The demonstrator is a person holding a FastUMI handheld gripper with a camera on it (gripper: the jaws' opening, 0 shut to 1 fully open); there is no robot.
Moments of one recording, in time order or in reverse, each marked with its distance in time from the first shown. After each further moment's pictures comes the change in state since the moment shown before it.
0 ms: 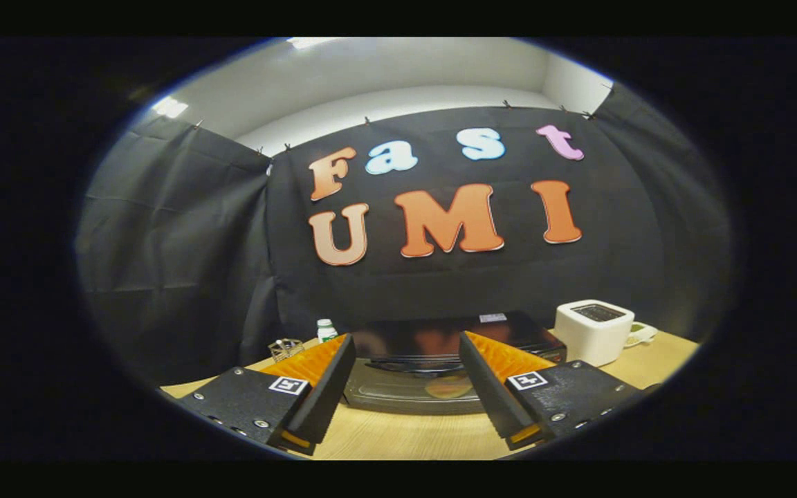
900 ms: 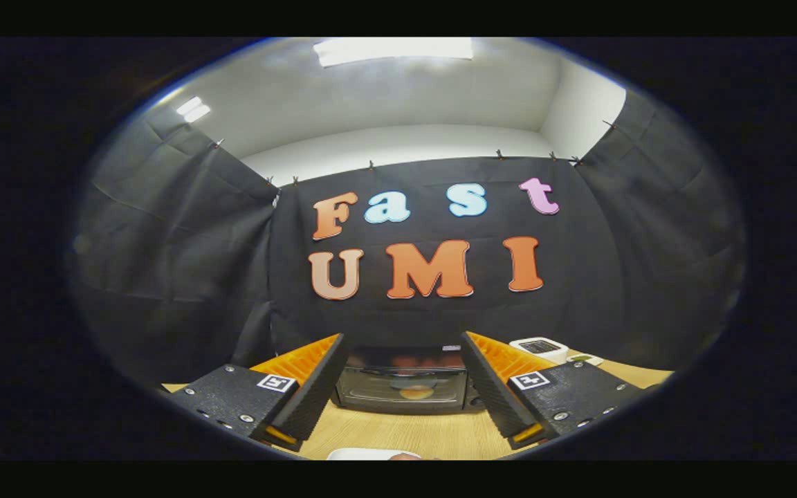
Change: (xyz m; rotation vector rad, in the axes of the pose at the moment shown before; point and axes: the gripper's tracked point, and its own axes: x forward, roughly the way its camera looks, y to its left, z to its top) arm -0.125 -0.018 0.055 -0.050 -0.187 -0.060
